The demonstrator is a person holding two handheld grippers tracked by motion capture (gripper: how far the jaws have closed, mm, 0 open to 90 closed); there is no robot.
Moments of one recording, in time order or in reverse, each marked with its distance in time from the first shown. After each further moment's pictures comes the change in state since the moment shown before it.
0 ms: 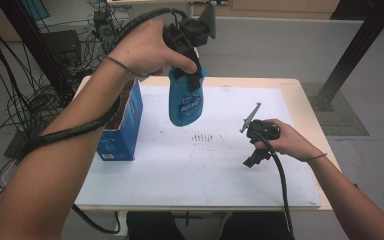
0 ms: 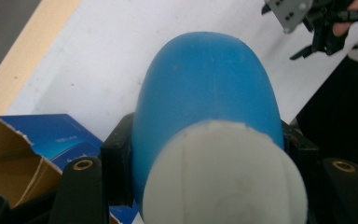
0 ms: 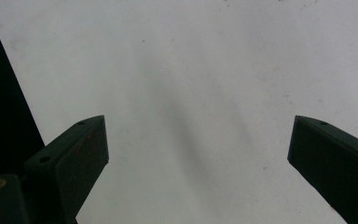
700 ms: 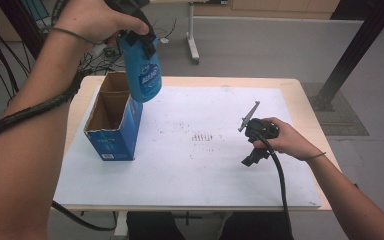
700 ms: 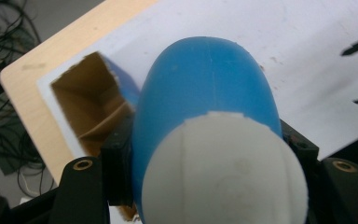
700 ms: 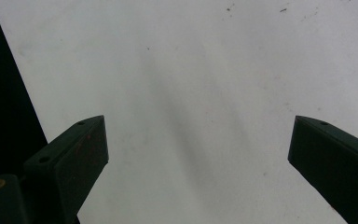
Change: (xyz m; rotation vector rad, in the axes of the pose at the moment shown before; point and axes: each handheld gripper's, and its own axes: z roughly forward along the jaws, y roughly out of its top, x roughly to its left) left arm 0.088 -0.051 -0.041 -0.049 0.111 -0.363; right arm 0.002 0.004 -0.002 -0.007 0.005 -0.017
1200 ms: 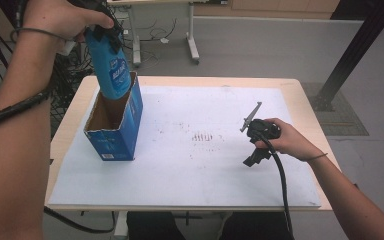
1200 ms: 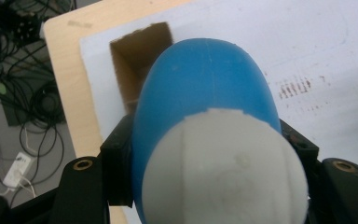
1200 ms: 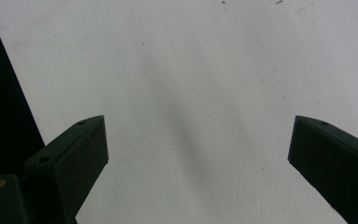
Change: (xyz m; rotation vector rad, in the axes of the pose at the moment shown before) left arm 0.058 -0.025 0.002 0.012 0.068 -0.233; right arm -0.003 -0.005 0.001 -0.004 -0.004 0.017
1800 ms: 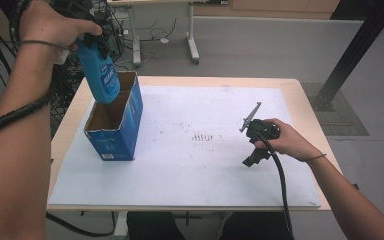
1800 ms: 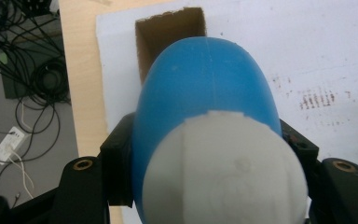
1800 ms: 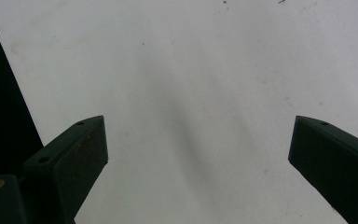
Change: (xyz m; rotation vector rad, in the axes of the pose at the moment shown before) left arm 0.023 -0.008 0.028 0.016 0.020 -0.118; right arm 0.000 0.000 0.003 0.001 0.004 0.002
